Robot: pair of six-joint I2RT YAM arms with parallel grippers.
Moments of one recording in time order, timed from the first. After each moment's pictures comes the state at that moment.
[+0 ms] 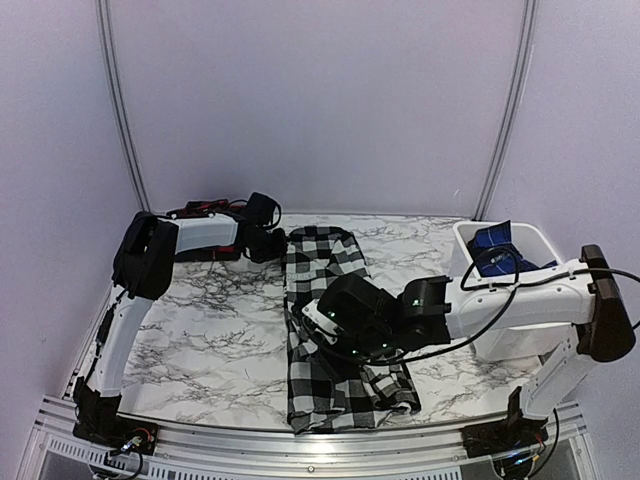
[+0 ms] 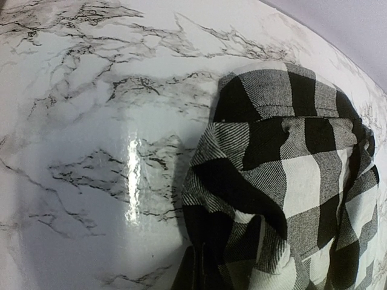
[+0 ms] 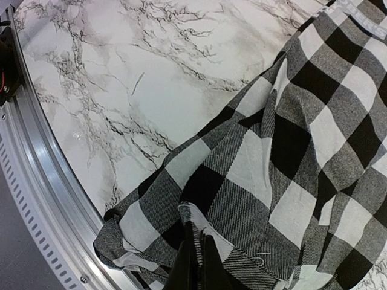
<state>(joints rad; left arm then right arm) -0.50 2.49 1.98 -0.36 0.04 -0.63 1.24 1.60 1.15 -0.51 0.06 0.37</state>
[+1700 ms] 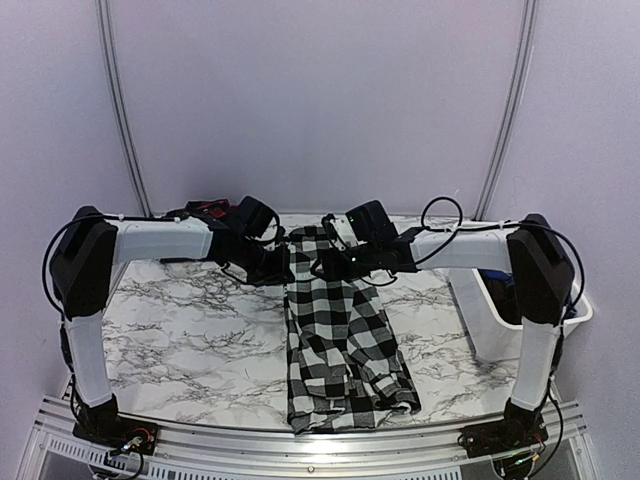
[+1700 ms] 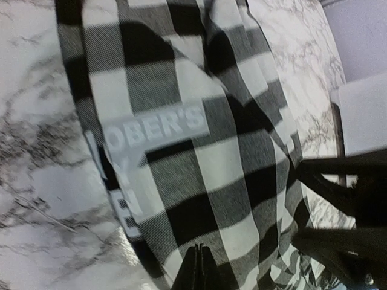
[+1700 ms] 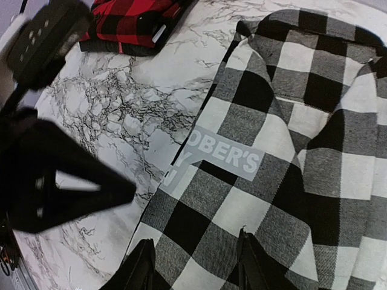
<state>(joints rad) -0.65 1.98 1.47 -0.39 0.24 -0.63 0.72 1.92 1.38 -0.14 -0.20 0.38</state>
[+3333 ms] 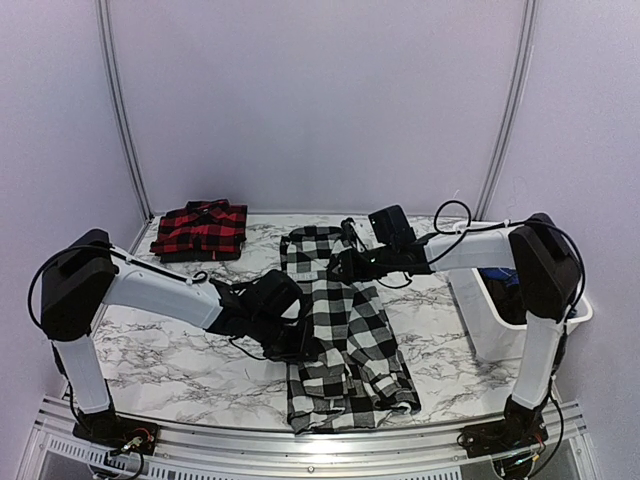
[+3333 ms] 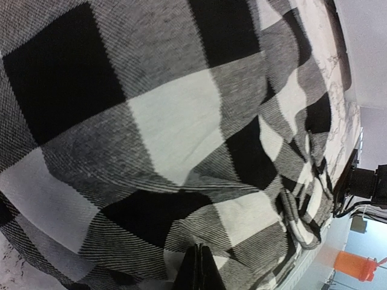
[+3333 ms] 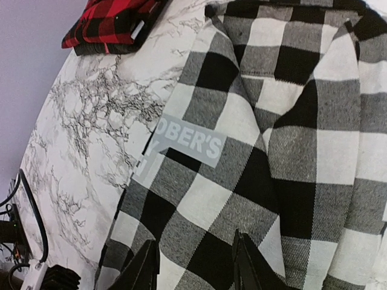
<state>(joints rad) -1.00 1.86 1.06 -0.13 0.29 -0.84 0.61 1.93 1.28 -0.03 -0.35 0.40</state>
